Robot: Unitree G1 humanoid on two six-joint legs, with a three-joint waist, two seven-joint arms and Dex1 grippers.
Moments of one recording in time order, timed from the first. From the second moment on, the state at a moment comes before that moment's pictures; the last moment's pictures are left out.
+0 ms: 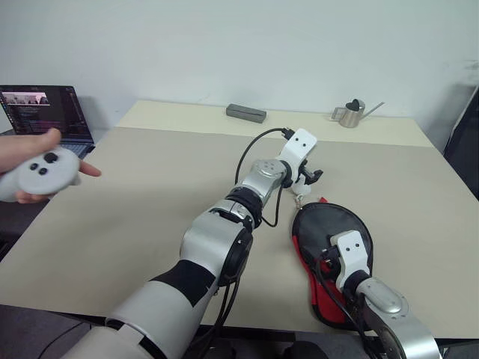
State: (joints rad) left arm -1.40 -0.13 0.08 1.42 0.18 0.01 -0.45; right arm 0.16 -0.28 0.12 -0.46 0.11 0.56 0.26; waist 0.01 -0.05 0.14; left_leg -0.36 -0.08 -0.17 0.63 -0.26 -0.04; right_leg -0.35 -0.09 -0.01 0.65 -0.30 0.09
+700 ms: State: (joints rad) left arm -1.23 0.28 0.13 1.27 0.04 -0.09 -0.88; right arm -0.13 -0.38 0.14 -0.17 0.14 0.53 0.48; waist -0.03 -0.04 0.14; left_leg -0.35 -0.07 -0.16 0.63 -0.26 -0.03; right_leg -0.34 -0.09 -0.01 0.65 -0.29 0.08
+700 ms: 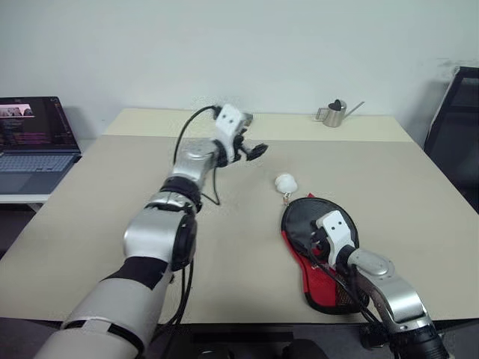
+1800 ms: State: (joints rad) left arm -0.59 0.38 -0.17 0.16 -0.21 0.34 -1.18; right arm -0.09 -0.83 -0.24 -0.27 0.57 0.68 0.99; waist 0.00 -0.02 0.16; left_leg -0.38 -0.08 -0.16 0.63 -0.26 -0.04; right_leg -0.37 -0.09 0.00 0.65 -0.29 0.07
